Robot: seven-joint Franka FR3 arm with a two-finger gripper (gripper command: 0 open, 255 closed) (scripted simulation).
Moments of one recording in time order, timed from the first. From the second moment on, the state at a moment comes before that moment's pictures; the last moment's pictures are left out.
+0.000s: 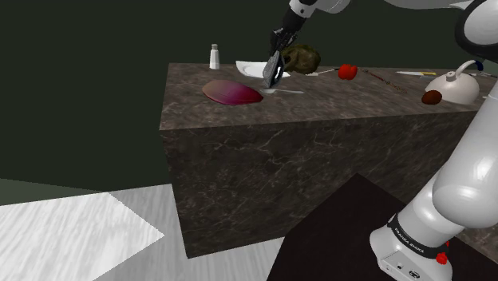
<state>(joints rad) 0.00 0.16 -0.11 -1.58 0.18 2.13 -0.21</state>
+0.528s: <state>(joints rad) 0.00 0.17 -0.11 -1.49 0.18 2.05 -0.20</state>
